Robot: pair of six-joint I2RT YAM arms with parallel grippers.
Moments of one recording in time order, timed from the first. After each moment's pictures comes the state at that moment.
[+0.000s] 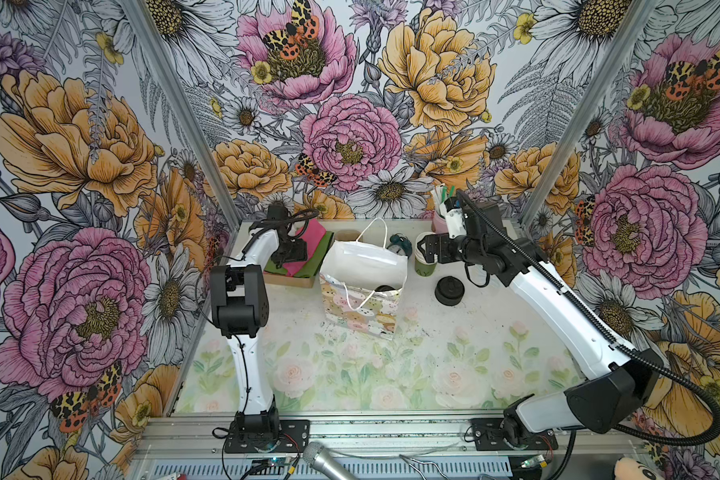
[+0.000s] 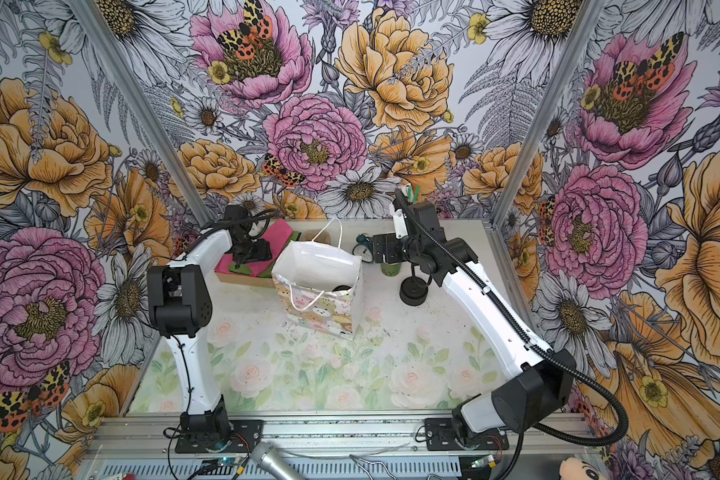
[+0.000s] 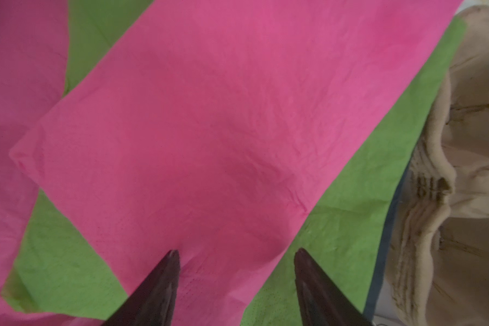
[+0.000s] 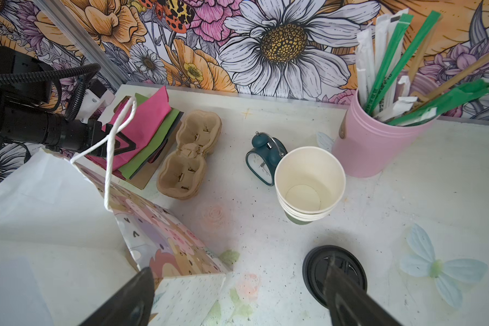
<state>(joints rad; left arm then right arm) 0.01 2.14 1.80 -0.81 0.11 -0.06 0.42 1.44 1.51 -0.74 -0.08 0.20</state>
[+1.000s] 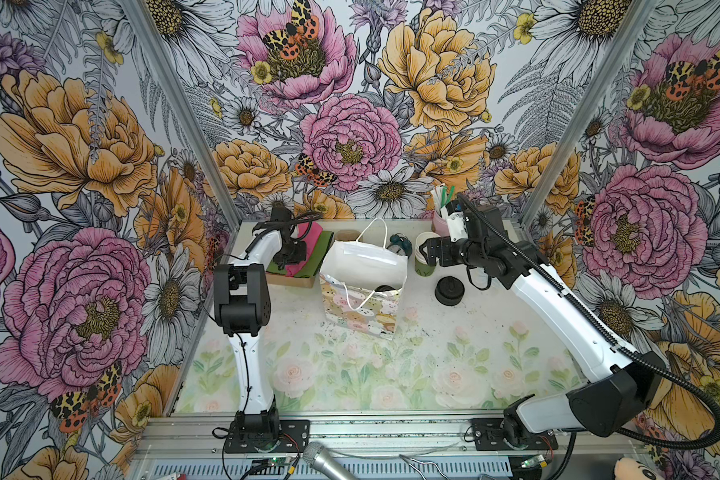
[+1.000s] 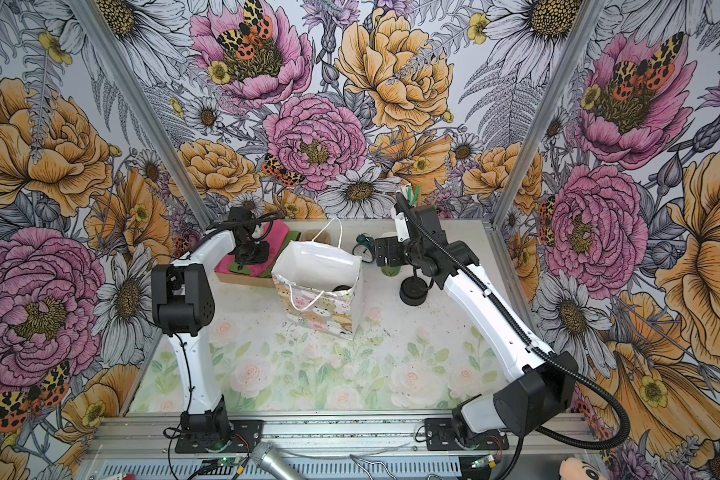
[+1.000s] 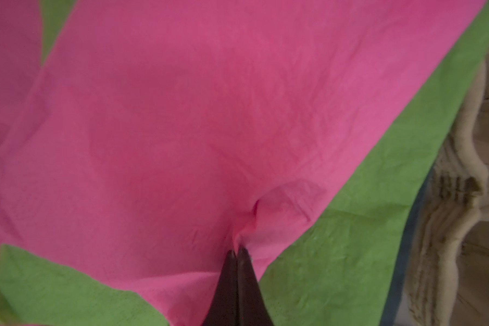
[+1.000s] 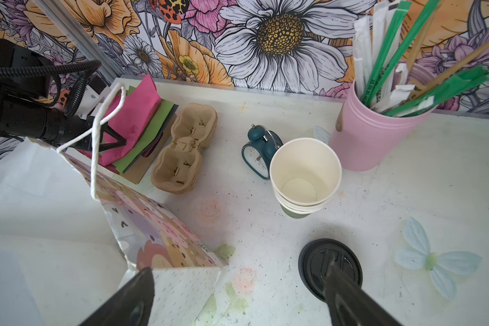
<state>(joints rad) 0.00 2.15 1.80 -0.82 0.09 -0.05 0.41 1.42 1.48 -0.74 -0.08 0.19</state>
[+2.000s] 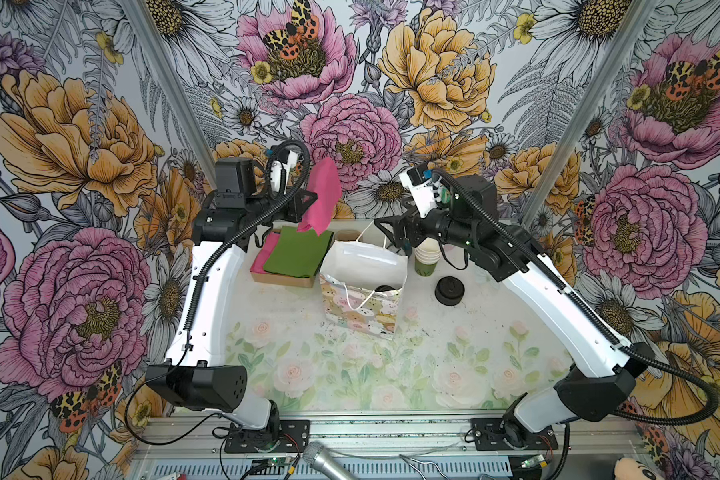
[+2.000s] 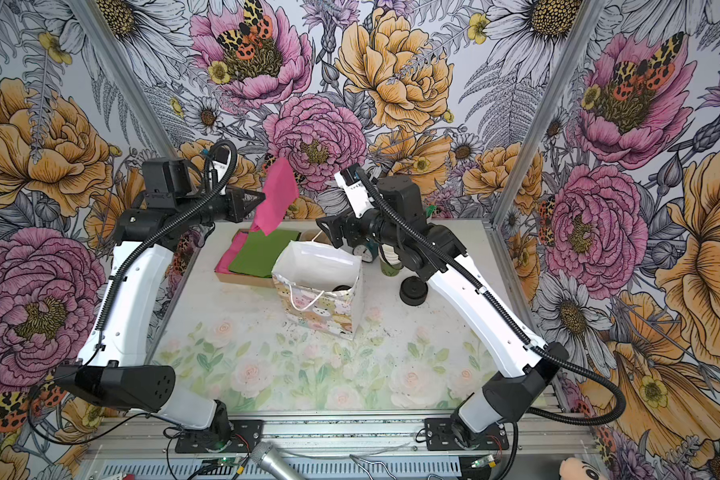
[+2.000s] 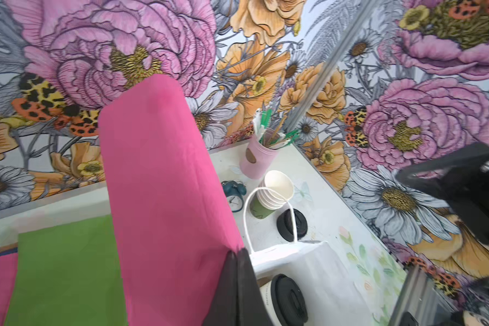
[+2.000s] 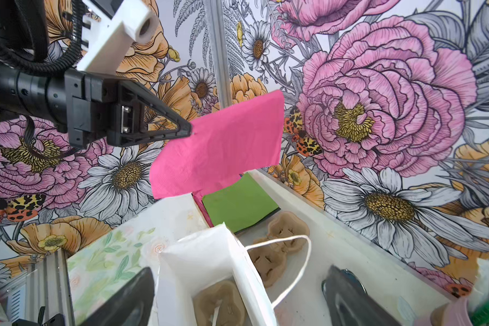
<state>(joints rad) -0.09 1.52 1.92 -0.82 0.65 -0.07 0.64 1.56 1.87 -0.59 -0.24 -0.02</state>
